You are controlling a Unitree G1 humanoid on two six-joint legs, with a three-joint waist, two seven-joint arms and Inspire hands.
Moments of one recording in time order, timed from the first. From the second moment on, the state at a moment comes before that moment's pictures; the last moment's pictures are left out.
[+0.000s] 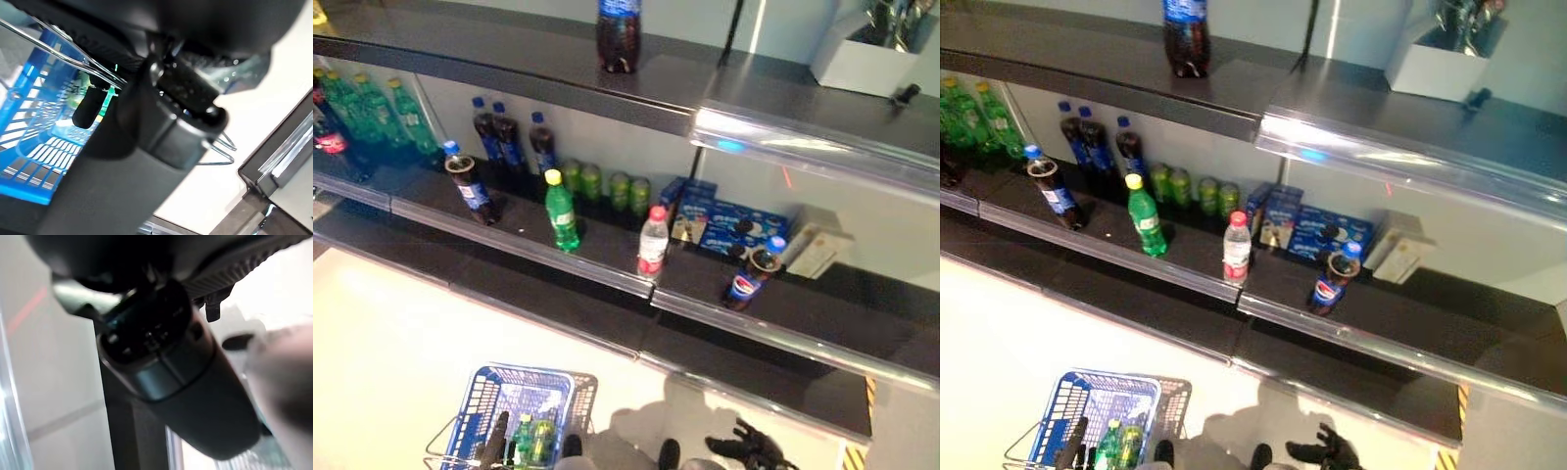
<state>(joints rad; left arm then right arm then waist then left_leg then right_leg) 0.07 0.11 0.17 1.12 -1.42 -0.33 0.10 0.15 -0.22 0.30 0.84 0.41 -0.02 -0.05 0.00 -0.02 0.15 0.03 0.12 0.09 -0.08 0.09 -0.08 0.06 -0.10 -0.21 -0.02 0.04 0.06</state>
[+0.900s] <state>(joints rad) 0.20 0.05 0.22 1.00 -1.36 -0.29 0.14 0.25 -0.47 0.00 -0.18 0.18 -0.29 -0.34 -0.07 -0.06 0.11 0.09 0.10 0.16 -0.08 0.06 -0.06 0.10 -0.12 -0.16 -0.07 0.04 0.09</state>
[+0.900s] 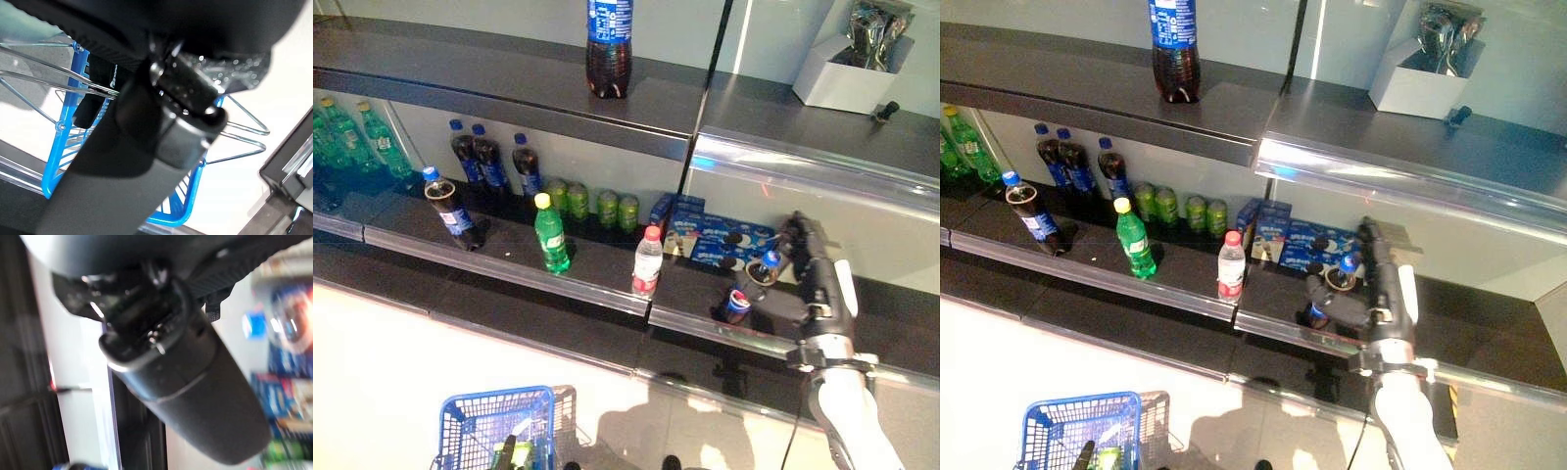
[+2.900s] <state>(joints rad) -0.09 0.02 0.05 0.86 -1.44 -0.30 0.10 -0.27 -0.47 0.12 0.07 0.24 -0.31 -0.73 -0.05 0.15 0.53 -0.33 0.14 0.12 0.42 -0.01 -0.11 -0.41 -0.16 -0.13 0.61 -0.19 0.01</state>
